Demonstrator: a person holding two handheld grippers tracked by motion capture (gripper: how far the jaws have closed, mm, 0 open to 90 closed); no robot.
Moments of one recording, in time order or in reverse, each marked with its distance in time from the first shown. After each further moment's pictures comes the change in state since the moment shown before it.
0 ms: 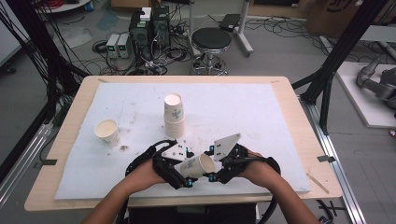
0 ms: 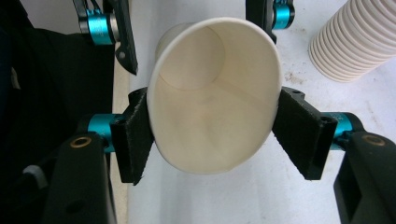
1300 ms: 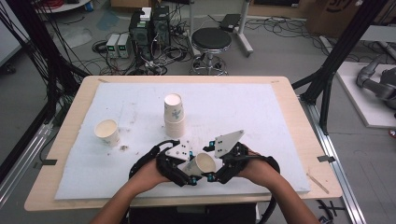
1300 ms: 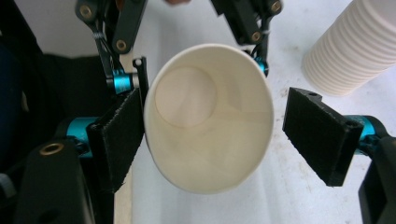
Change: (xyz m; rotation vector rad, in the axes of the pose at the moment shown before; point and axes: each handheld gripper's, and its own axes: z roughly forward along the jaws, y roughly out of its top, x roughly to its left) left arm 0.003 -0.003 0.010 -0.021 -0.033 -0.047; right arm -0.002 0.003 -0.006 -0.078 0.004 0.040
